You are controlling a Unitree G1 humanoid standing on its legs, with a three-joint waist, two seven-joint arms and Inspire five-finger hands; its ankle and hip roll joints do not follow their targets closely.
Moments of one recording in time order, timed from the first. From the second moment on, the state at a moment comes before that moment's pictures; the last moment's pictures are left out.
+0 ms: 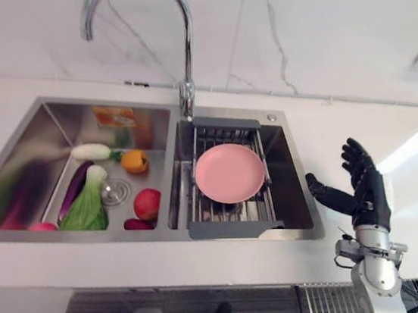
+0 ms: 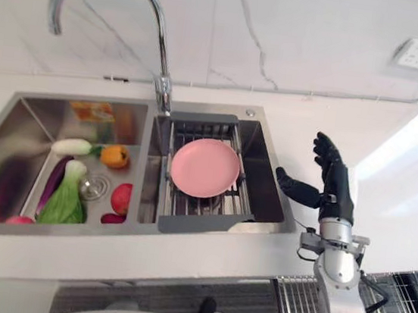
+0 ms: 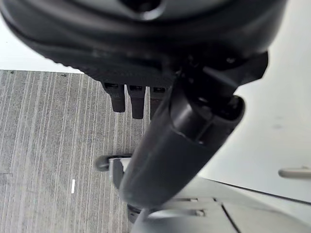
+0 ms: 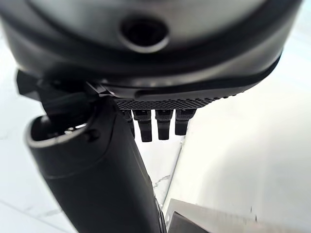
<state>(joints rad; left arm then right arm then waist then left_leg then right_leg) 0.10 0.22 0.07 1.32 -0.07 -0.02 0.15 0.12 -0.49 -0.10 -0.08 0.15 -0.21 -0.18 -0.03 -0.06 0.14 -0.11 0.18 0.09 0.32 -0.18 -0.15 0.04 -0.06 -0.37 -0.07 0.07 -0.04</state>
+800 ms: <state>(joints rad) 0.12 0.23 -0.02 1.28 0.09 -0.02 0.09 0.12 -0.58 0.00 -0.10 0.04 -0.21 0.03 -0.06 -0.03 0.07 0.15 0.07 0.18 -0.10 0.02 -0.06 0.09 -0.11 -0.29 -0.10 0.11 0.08</state>
